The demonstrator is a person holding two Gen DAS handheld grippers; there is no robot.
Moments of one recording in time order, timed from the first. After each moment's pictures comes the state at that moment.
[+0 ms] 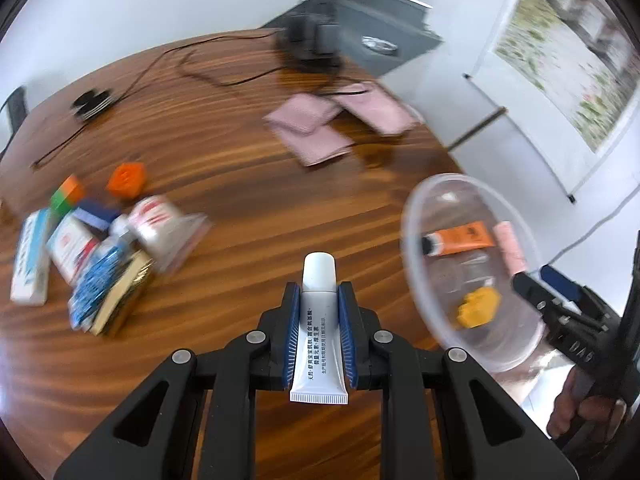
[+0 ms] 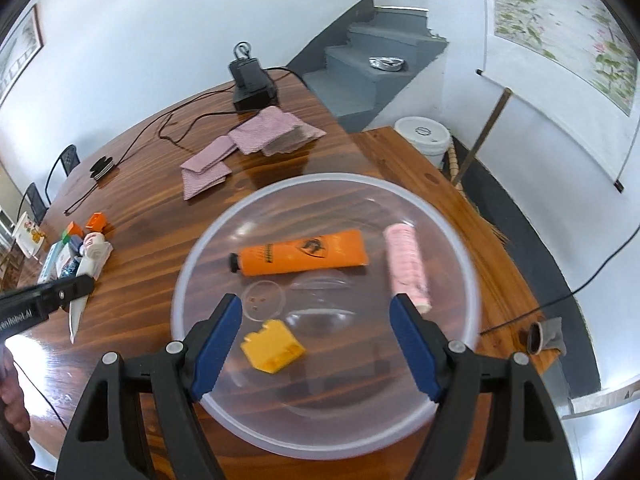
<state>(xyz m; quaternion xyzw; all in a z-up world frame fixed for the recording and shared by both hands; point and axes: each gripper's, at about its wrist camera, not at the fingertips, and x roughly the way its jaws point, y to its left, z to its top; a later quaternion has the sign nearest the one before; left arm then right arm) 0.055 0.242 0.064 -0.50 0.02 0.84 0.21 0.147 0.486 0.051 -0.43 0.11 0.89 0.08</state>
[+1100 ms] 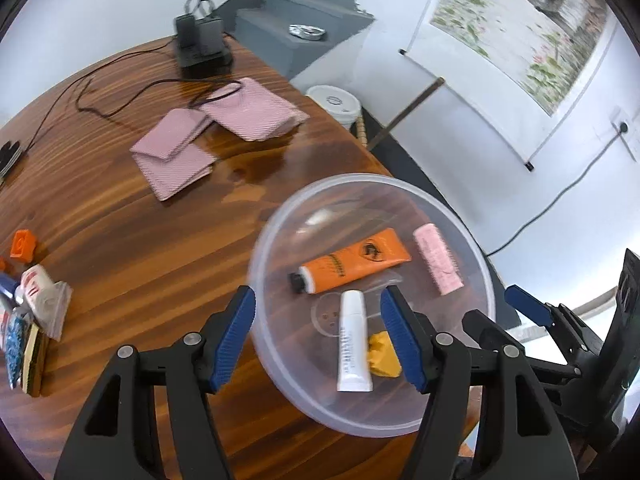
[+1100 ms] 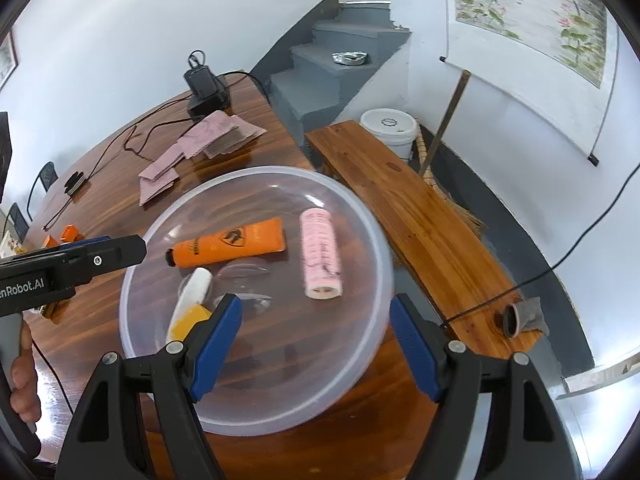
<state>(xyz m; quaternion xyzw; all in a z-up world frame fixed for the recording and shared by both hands) 0.048 0.345 0.058 -0.50 0.04 0.81 0.29 0.171 0.531 0.045 -0.43 0.12 0.89 0.12</state>
